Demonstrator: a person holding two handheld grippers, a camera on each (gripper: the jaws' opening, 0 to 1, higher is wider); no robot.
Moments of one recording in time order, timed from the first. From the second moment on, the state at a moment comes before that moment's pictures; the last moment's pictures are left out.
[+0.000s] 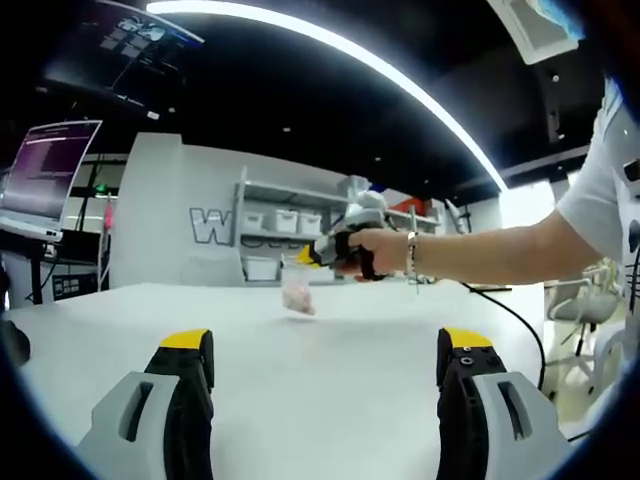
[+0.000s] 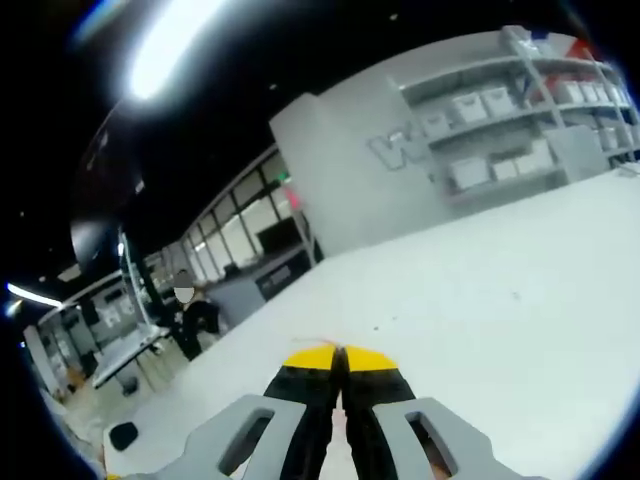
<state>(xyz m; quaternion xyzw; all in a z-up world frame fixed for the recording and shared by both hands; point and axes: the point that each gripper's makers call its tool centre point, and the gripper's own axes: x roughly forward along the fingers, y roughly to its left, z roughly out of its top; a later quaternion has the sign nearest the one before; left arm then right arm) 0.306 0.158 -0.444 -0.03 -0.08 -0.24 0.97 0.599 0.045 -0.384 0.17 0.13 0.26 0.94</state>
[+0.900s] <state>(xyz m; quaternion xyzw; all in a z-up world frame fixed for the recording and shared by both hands) 0.307 0.159 -0.445 -0.03 -0.07 -0.24 0.97 0.631 0.049 -0.383 0.15 0.14 0.25 0.95</state>
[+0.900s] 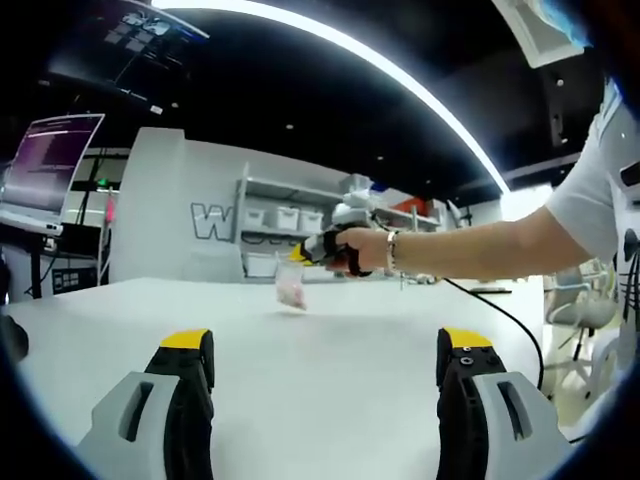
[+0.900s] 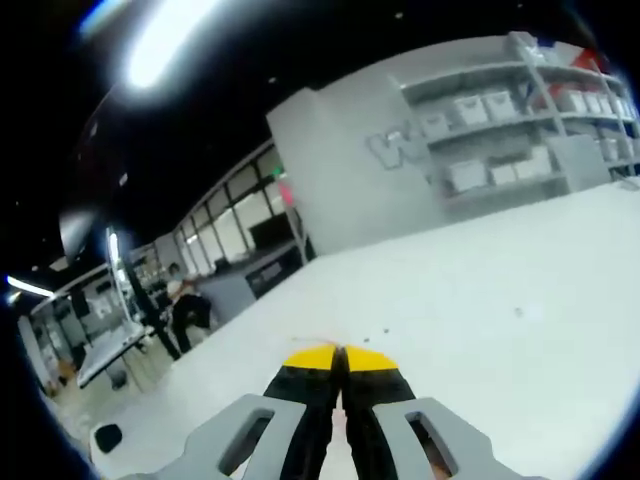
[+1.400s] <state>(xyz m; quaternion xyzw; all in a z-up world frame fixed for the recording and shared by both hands) 0.307 0.159 -0.445 -0.03 -0.07 -0.24 0.97 0.647 0.048 -0.391 0.14 0.14 0.24 0.95</state>
